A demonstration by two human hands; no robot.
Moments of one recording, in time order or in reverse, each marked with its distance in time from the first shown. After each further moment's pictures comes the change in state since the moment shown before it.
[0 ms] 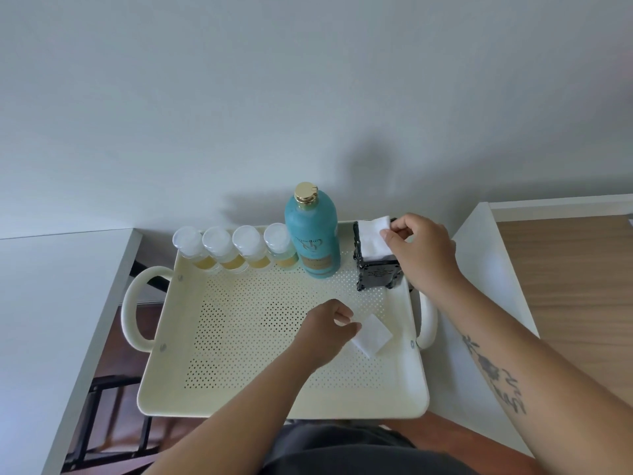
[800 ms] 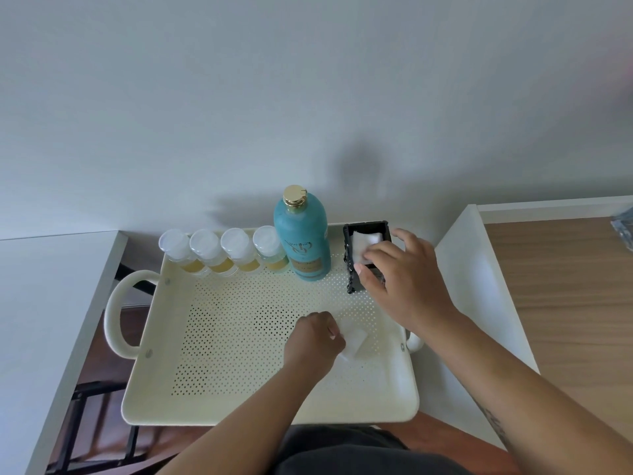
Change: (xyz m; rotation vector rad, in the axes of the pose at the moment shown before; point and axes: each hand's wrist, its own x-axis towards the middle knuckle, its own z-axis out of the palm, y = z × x) left_hand 0.001 -0.009 0.018 0.295 0.145 -0.012; right_hand -0.027 0.022 0.009 -0.475 -0.012 -0.489
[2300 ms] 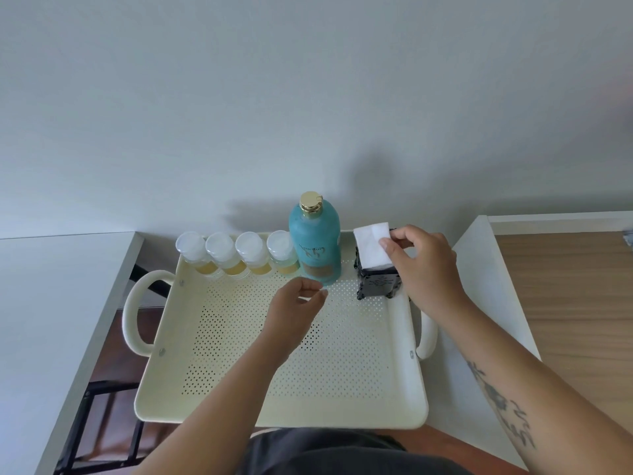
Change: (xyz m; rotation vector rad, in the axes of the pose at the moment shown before) left_hand 0.013 -0.003 -0.069 -0.600 0.112 -0.014; right_hand 0.022 -0.014 -0.031 0.495 0.102 0.352
